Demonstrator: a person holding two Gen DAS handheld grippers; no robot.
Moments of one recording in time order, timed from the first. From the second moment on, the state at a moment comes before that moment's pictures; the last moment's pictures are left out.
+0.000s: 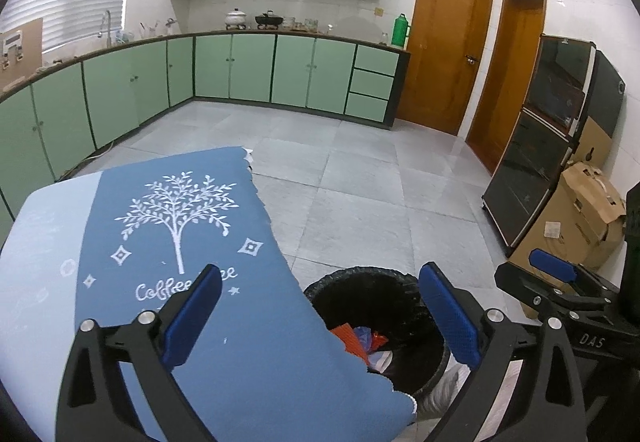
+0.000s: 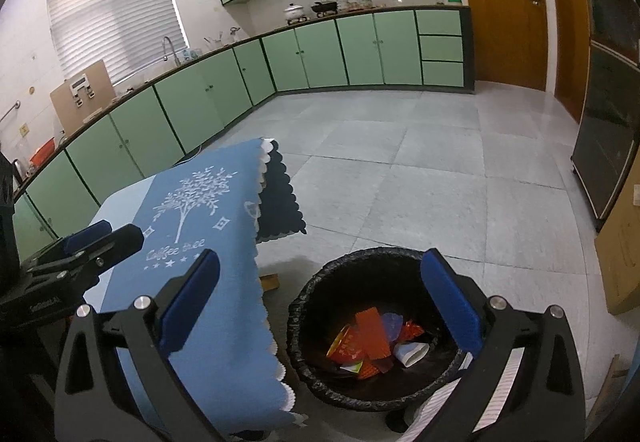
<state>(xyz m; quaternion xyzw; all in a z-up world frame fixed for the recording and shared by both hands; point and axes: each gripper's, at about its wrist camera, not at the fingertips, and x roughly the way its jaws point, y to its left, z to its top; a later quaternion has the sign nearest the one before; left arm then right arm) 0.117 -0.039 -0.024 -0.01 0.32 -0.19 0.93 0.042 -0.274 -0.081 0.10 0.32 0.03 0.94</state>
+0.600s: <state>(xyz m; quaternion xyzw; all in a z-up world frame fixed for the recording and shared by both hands) 0.101 -0.025 -0.017 0.00 0.31 -0.17 0.93 0.033 -0.252 -0.070 0.07 0.32 0.04 0.94</state>
